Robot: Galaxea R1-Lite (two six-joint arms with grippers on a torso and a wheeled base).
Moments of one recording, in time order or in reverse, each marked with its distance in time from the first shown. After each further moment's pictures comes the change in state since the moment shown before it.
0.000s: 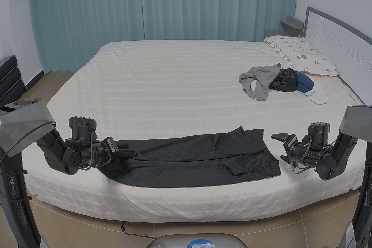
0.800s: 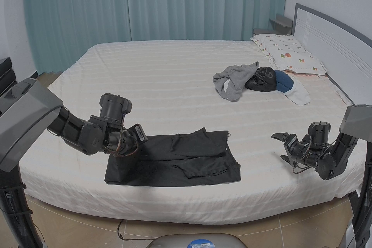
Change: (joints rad) left arm -0.244 -0.097 -0.297 0.506 0.154 -0.136; right arm 0.002 -0.004 0.001 0.001 0.000 0.000
